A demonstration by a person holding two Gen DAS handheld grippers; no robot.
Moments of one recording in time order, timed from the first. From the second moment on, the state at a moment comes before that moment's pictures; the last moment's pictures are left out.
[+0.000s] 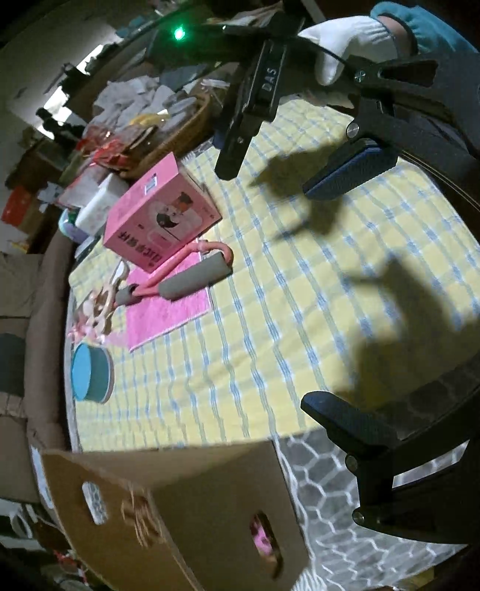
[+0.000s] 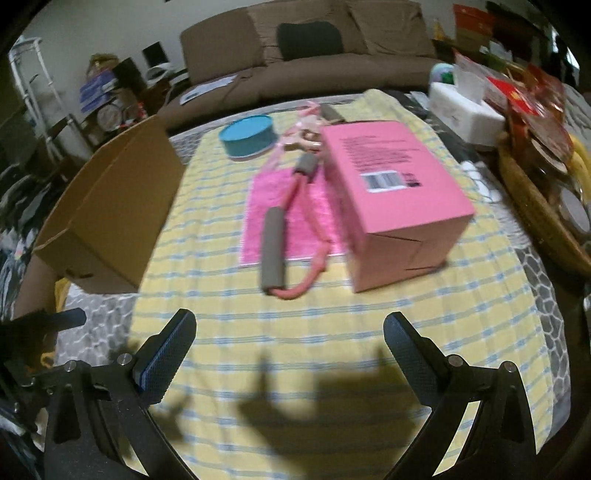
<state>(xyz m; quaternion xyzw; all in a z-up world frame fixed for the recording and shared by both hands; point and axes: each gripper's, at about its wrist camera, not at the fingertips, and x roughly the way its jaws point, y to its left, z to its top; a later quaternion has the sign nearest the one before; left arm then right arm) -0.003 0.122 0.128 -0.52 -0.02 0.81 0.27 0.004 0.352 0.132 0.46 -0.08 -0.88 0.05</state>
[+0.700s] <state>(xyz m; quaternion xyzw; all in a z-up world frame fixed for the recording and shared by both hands) -0.103 0.217 0.096 -0.52 -0.05 0.81 0.27 -0.017 0.403 0.117 0.42 -0.06 -0.91 0.01</state>
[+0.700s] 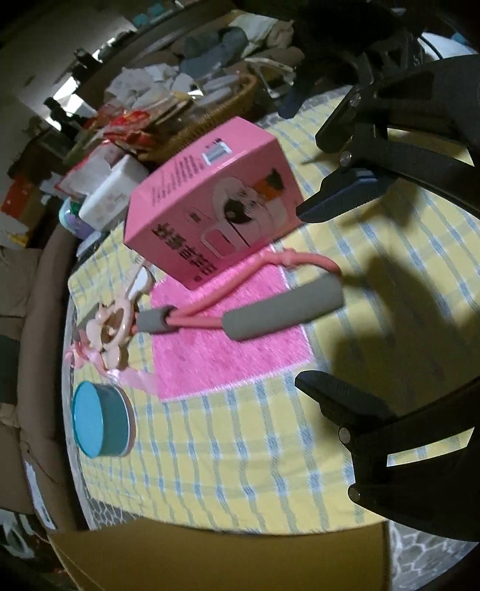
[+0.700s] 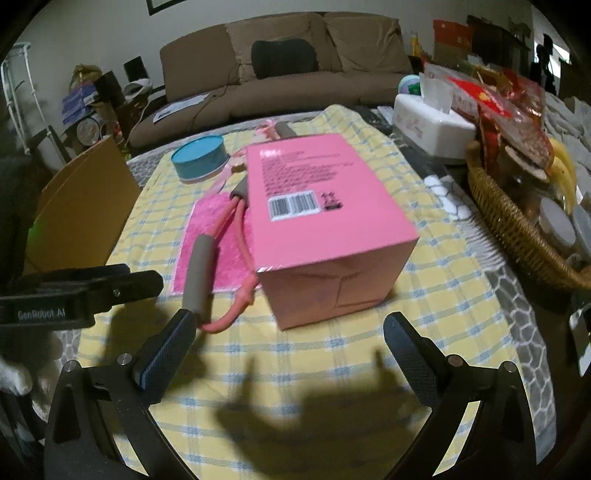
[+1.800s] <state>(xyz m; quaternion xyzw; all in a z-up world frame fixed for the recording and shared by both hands) -0.213 0.300 0.118 -0.48 -0.08 0.81 0.33 -0.075 0.453 0.087 0.38 -0.08 -0.92 0.06</state>
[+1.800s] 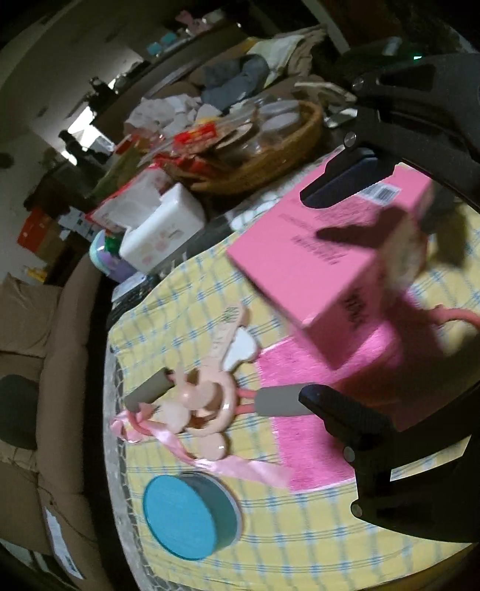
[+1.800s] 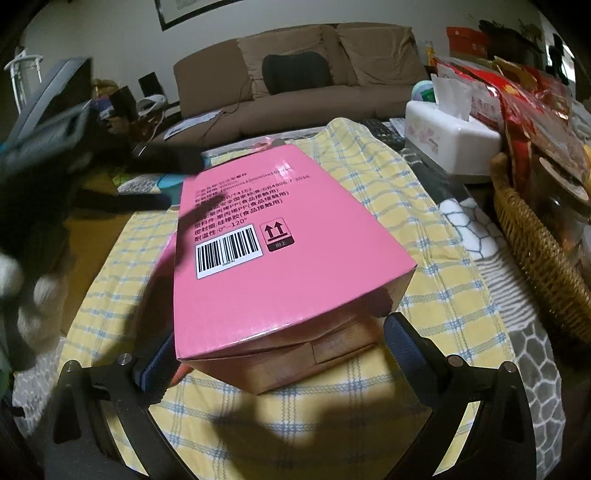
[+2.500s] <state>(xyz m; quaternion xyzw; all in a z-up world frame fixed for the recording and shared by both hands) -0.184 0.320 0.131 -0.47 -0.03 0.79 0.40 -0.066 0.455 0.108 0.37 -0.11 -0.92 0.05</state>
